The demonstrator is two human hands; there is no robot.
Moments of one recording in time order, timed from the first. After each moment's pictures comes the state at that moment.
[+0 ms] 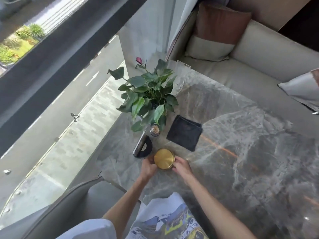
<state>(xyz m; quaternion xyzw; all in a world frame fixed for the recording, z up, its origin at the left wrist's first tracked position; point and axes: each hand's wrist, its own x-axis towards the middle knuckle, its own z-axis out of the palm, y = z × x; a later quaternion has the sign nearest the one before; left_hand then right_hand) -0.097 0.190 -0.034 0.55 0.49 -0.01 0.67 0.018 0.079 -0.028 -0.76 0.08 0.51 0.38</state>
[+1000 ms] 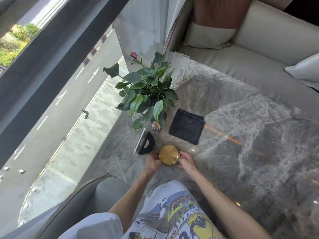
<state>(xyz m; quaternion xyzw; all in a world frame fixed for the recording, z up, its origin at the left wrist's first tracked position) -0.098 0.192 -0.066 0.58 0.48 -0.06 0.65 0.023 0.064 -0.057 -0.78 0.07 0.51 0.35</state>
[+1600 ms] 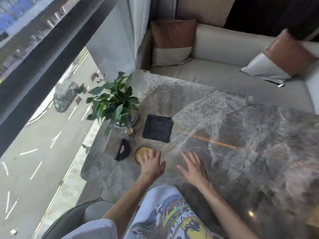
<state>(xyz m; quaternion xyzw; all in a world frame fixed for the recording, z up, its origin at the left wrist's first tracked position) -0.049 0.083 0.032 0.91 0.27 -0.24 0.21 0.042 -0.100 0.007 -0.92 -0.28 0.25 0.11</state>
